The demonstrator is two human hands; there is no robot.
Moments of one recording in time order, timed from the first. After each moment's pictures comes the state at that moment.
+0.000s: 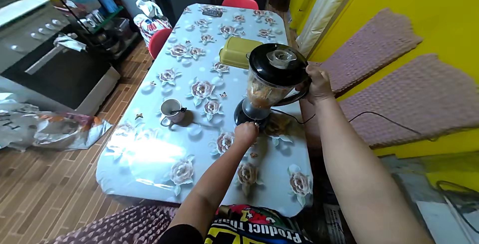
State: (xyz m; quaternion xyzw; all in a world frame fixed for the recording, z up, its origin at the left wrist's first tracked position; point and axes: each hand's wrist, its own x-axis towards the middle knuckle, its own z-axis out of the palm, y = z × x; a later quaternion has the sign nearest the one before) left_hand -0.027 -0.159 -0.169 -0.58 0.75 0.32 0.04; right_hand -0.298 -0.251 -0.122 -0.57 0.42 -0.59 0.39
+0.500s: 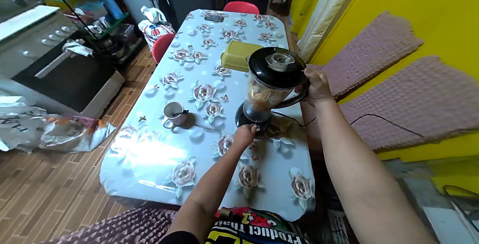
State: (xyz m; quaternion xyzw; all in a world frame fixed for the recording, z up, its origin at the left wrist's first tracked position) left_hand -0.007 -0.161 -0.175 -0.58 0.65 0.48 -0.06; right_hand -0.296 -0.250 -0.121 -0.56 0.43 -0.59 0.39
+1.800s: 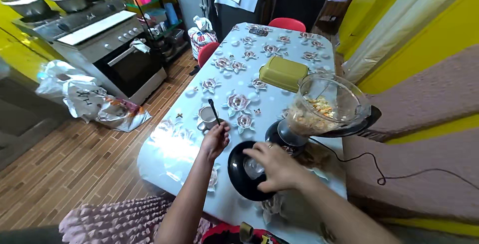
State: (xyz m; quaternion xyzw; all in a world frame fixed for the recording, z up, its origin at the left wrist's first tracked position) left_hand 0.164 -0.138 -0.105 -0.49 0.14 0.65 -0.56; right_hand -0.049 -0.115 -0.058 -0.89 0.36 0.05 0.27
